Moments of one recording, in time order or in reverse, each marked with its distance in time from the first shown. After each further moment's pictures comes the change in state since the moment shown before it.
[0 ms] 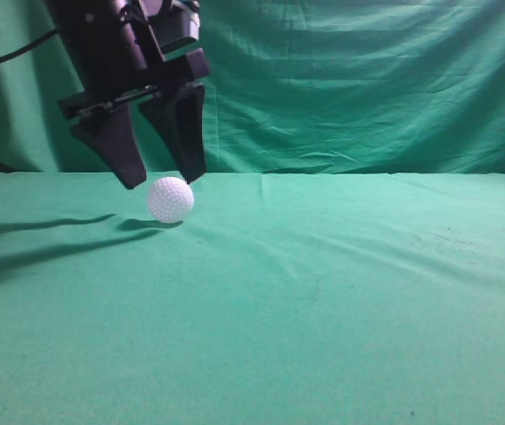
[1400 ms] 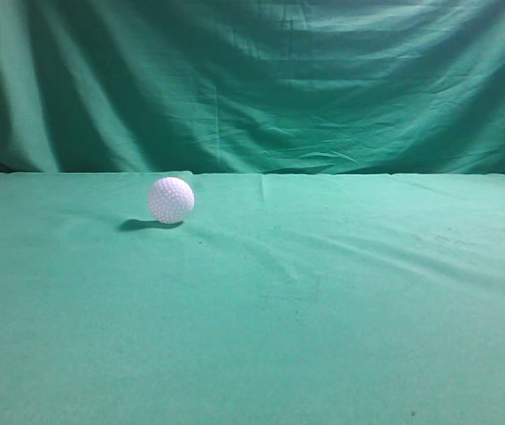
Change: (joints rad) left arm 0.126 -0.800 0.529 -0.070 0.048 0.096; right arm 0.000 0.000 0.000 0.000 0.000 -0.008
